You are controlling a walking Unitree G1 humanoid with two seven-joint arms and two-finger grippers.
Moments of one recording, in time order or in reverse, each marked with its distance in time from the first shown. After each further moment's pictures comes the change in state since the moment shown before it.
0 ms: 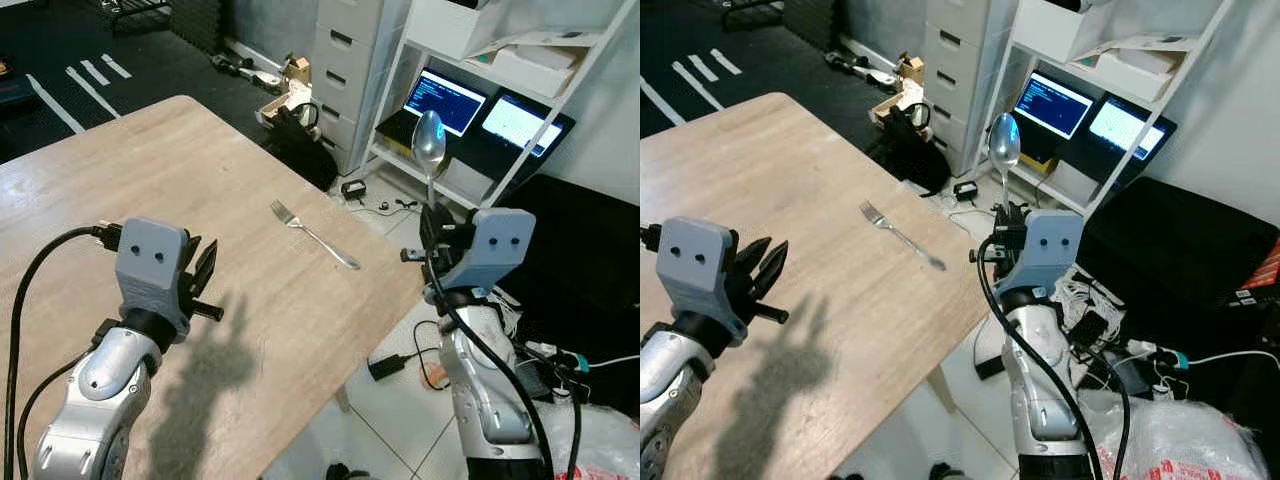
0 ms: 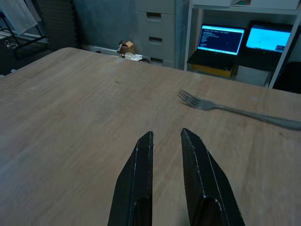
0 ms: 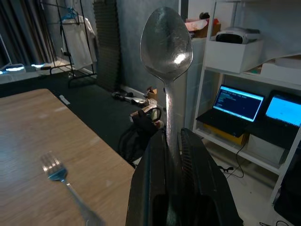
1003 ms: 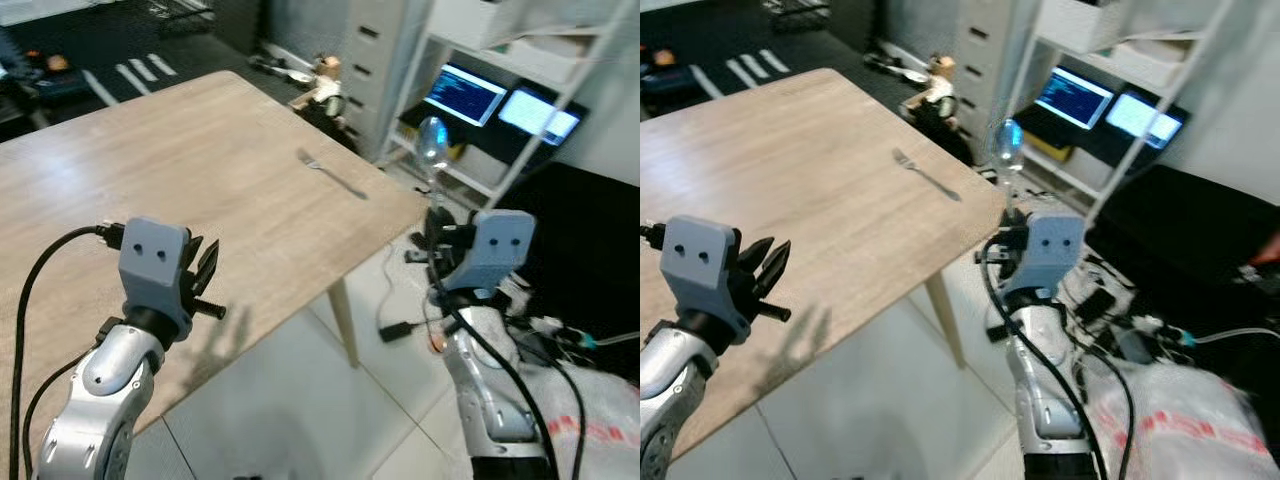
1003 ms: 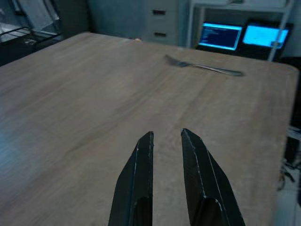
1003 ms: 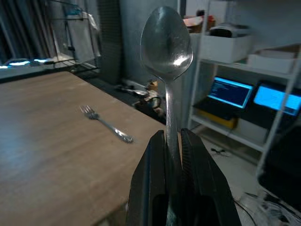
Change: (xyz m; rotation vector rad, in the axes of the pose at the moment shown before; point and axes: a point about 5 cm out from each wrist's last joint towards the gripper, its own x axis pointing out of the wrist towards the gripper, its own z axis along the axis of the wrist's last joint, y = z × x) left arm 0.004 0.000 0.000 -0.001 -0.003 -0.005; right arm 0.000 -0.006 -0.005 -0.012 0.024 -0.024
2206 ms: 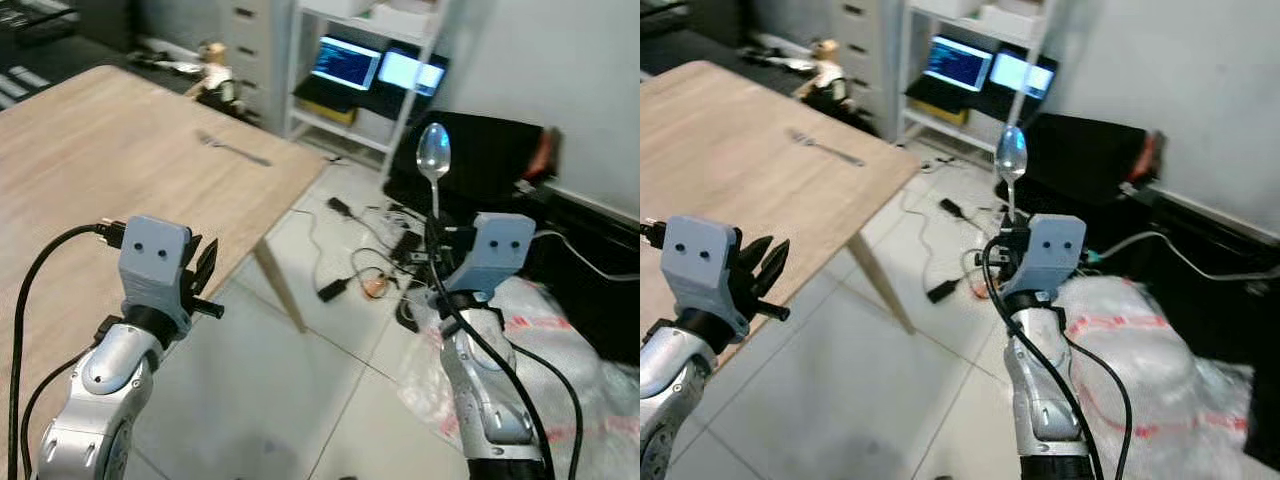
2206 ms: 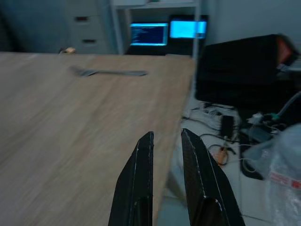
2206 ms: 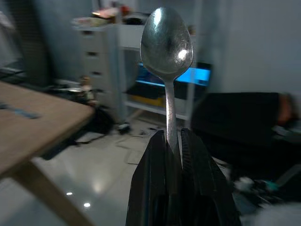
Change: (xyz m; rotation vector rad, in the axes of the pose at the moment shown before) left arm 0.000 0.001 -0.001 0.015 0.006 0.006; right arm -0.002 -0.002 -0.006 0.011 0.031 -0.020
